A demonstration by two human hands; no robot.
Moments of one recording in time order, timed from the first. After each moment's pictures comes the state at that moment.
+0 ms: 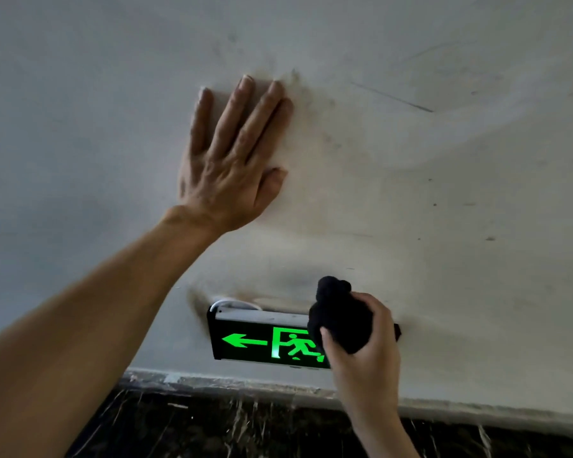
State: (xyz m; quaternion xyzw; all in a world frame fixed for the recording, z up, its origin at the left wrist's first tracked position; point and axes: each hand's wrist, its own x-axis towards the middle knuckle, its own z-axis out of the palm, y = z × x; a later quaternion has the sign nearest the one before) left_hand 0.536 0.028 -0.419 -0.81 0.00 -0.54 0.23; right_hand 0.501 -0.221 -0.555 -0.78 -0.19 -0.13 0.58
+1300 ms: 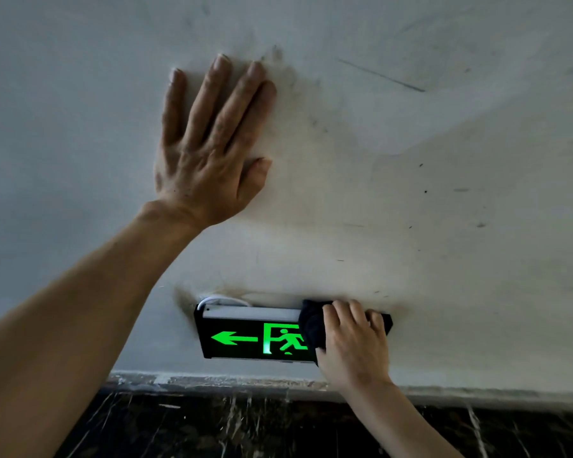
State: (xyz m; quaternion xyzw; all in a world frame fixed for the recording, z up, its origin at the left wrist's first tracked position) left_hand 0.541 0.030 -0.421 -0.75 0.01 -0.60 0.27; right_hand 0.540 -0.220 -0.592 -0.94 -0.30 -0.13 0.00
